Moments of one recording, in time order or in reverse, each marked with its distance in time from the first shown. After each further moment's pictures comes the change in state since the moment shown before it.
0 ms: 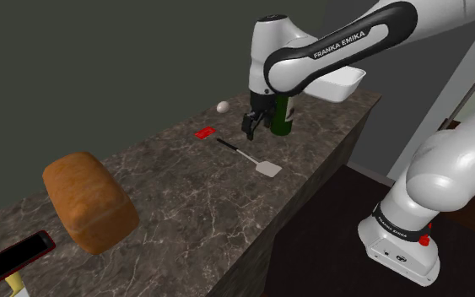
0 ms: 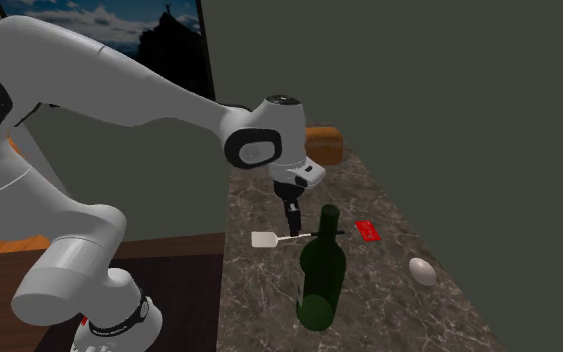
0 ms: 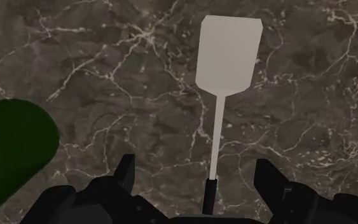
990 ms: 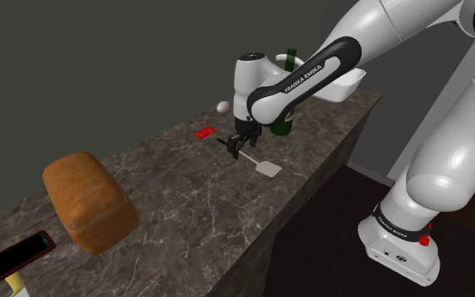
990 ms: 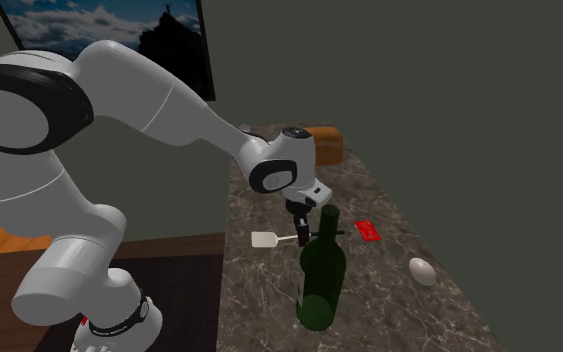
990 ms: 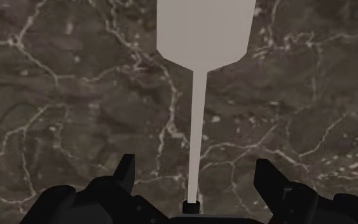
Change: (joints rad) arm 0.006 0.251 0.045 0.028 -0.055 0.216 0.111
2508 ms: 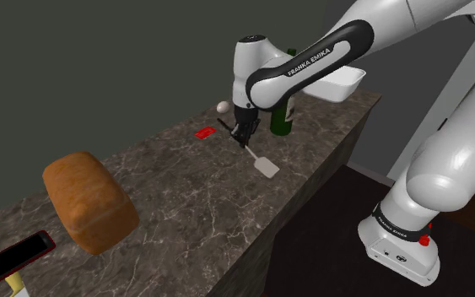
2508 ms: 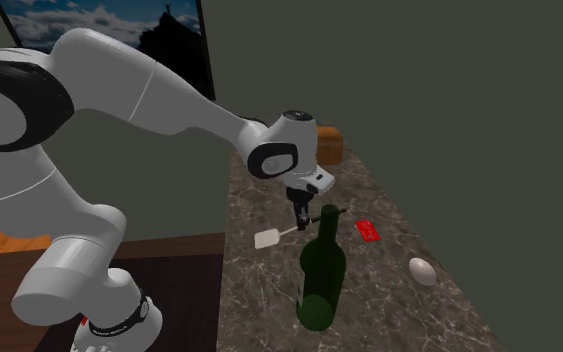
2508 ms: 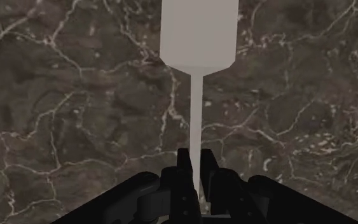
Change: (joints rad) arm 0.000 -0.064 -0.004 0.047 0.027 -0.108 -0.023
